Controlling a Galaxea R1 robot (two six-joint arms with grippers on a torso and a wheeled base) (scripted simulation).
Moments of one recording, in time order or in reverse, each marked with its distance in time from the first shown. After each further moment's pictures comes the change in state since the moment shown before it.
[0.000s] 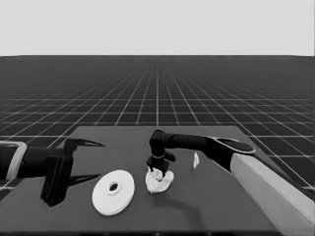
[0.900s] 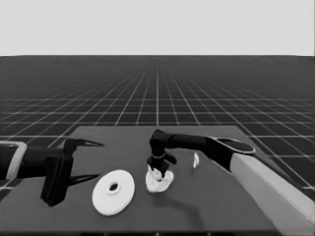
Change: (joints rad) left arm 0.000 0.000 0.000 0.000 0.000 0.000; right arm 0.000 0.000 0.000 0.000 0.000 0.188
